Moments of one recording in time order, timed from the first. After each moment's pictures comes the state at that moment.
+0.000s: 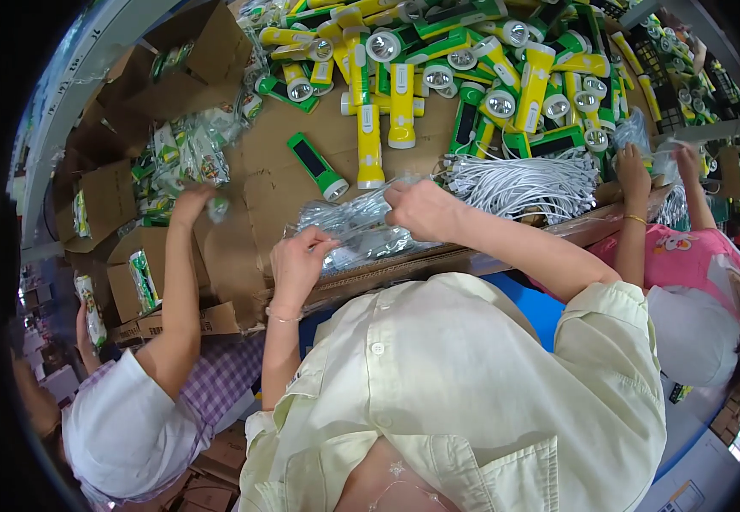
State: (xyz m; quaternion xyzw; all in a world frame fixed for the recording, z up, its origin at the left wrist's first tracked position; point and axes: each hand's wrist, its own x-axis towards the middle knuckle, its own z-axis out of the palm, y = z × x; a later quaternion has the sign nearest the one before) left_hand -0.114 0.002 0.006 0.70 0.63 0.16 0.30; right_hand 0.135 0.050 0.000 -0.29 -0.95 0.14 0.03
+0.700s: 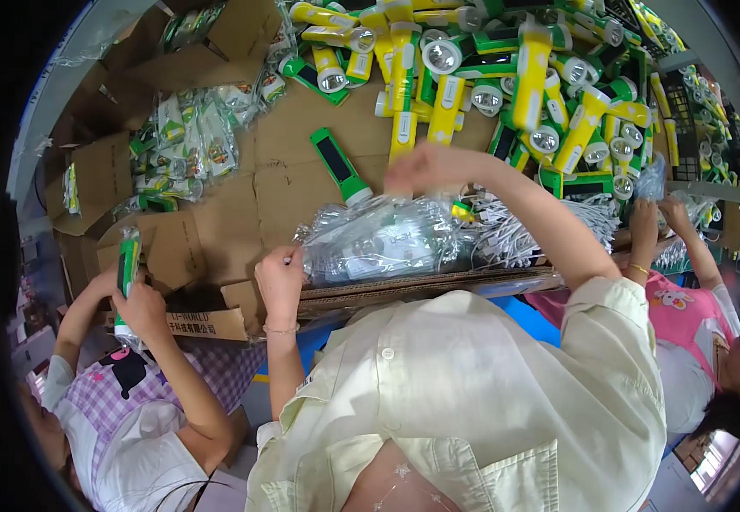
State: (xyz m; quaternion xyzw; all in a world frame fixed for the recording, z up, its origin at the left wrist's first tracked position) left_hand -0.169 0.004 -0.015 0.49 0.81 0.16 0.29; right_hand 0.122 0.165 -0.040 -0.33 -0.65 0.68 0.07
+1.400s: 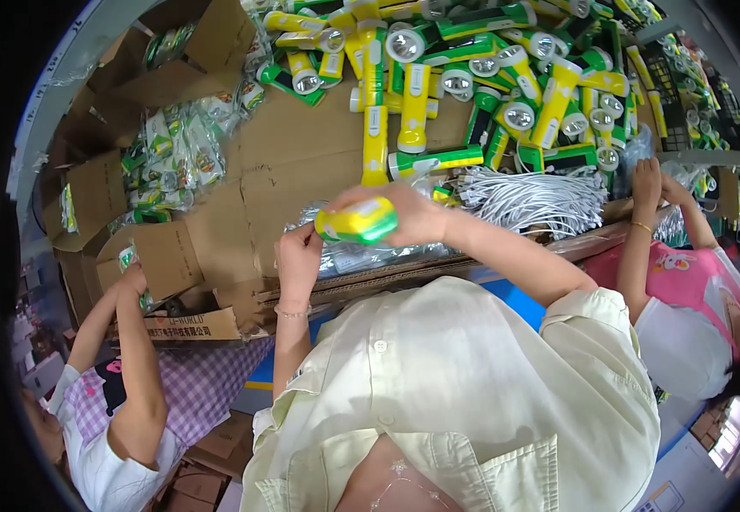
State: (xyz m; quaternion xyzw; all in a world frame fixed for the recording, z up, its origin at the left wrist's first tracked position) left_hand -0.119 0.021 -0.015 0.56 0.73 0.21 0.33; right_hand 0.084 0.079 -0.007 -0.26 -0.79 0.46 0.32
